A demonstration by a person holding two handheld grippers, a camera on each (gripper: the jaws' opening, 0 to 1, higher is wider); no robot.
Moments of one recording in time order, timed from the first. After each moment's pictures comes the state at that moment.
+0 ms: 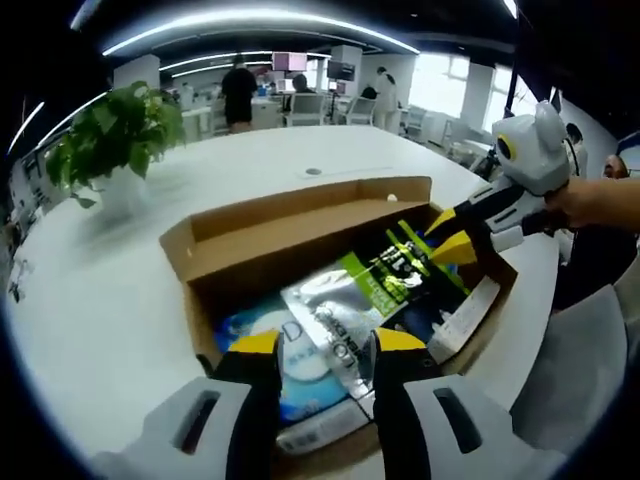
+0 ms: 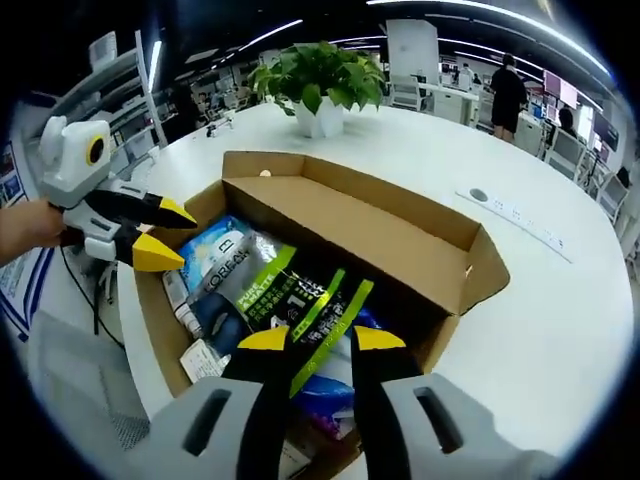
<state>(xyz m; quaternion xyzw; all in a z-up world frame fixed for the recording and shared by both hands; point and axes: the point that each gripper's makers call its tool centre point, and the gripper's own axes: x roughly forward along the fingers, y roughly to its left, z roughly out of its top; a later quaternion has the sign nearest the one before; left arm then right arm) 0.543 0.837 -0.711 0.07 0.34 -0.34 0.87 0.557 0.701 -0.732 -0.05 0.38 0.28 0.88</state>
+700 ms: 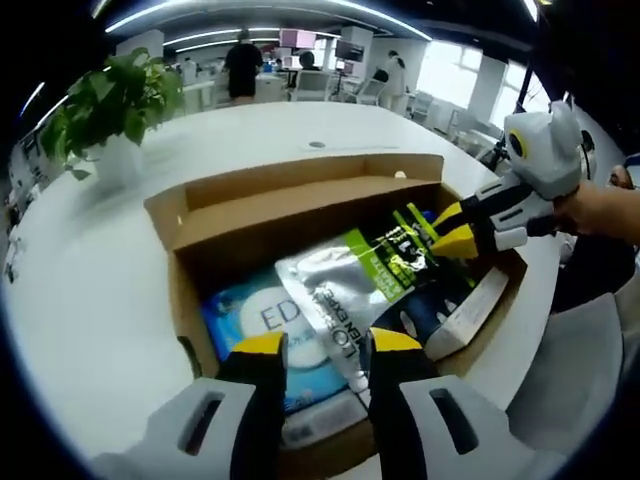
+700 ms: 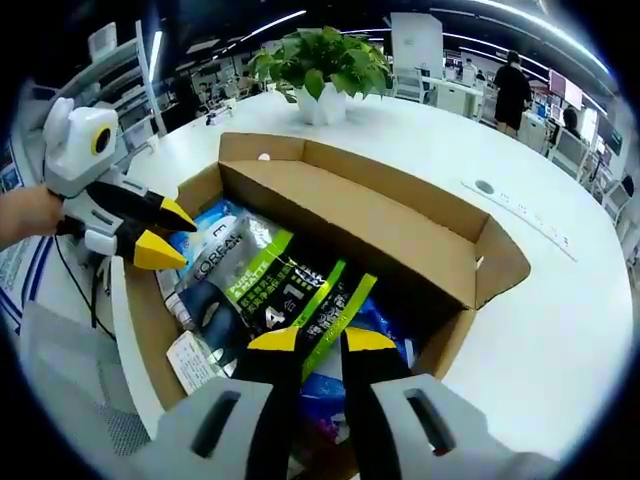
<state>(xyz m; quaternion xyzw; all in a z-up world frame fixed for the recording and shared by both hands) 0.544 0.839 -0.734 0.06 0.39 -0.33 0.86 0.556 0.701 -0.746 -0.07 0.38 0.29 0.88</state>
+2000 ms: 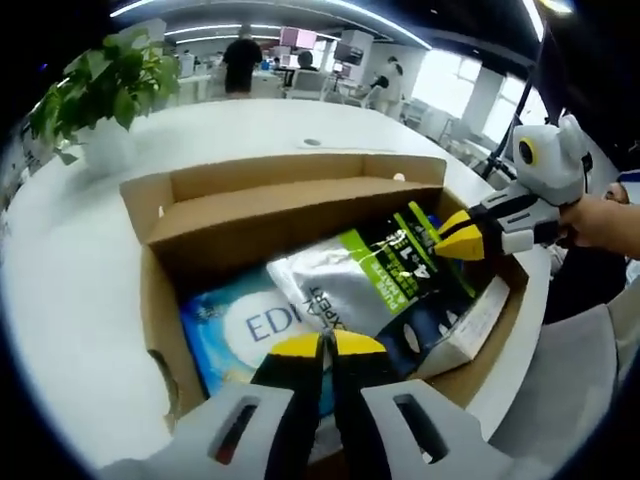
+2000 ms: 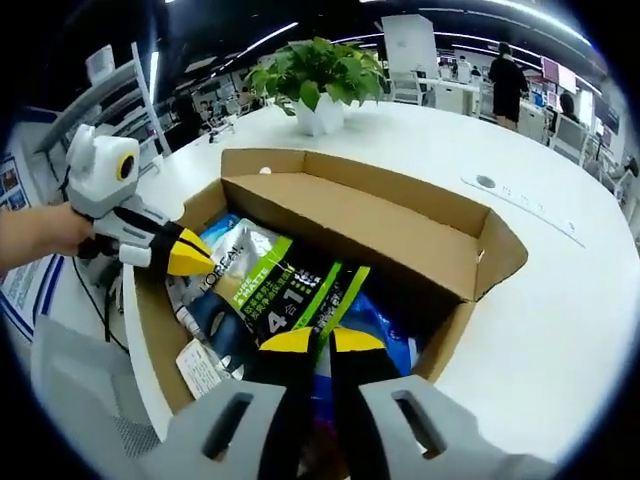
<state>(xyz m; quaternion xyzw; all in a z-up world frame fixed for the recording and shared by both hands) 0.547 0.825 -0.743 0.02 0.39 -0.35 0.85 0.555 0.699 -0.742 -0.01 0.38 0.29 0.88</state>
